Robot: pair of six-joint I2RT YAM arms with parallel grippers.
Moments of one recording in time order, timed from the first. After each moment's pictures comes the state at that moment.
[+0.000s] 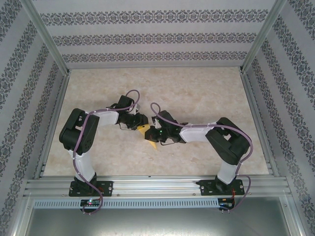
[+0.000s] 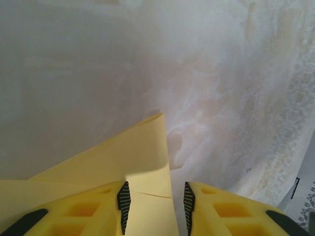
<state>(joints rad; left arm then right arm) -0.34 1.88 1.00 -0.19 0.59 -0.68 0.79 1.79 0.86 0.14 -0.47 0.96</state>
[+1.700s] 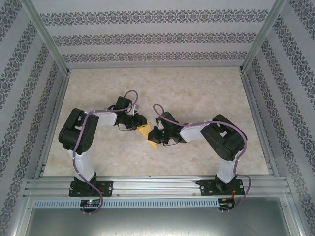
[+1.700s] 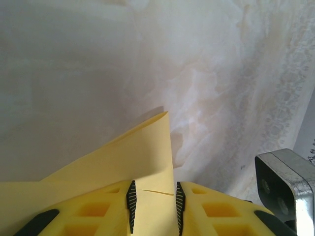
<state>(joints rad) -0.32 1.88 0.96 -0.12 0.64 -0.69 0.74 1.85 0.80 0.21 -0.48 1.00</state>
